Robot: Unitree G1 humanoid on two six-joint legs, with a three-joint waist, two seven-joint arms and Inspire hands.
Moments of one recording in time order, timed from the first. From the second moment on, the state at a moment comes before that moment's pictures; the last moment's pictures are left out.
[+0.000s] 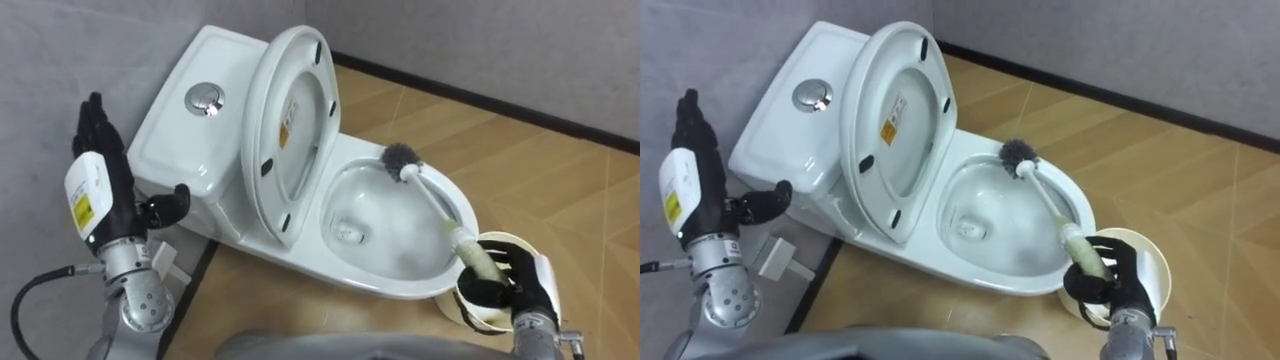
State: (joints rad) left arm 0.31 0.23 0.01 0.26 0.59 -0.25 0.62; right arm 0.24 -0.29 0.07 0.94 -0.17 -0.31 -0.37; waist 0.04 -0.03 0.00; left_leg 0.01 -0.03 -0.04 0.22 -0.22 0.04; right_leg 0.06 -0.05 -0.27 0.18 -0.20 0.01
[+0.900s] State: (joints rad) left arm 0.27 0.29 -0.13 0.40 0.60 -0.24 0.34; right arm 0.22 -0.33 0.17 0.76 -0.76 -0.20 -0.28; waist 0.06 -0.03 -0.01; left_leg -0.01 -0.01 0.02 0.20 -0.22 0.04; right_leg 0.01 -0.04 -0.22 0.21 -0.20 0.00
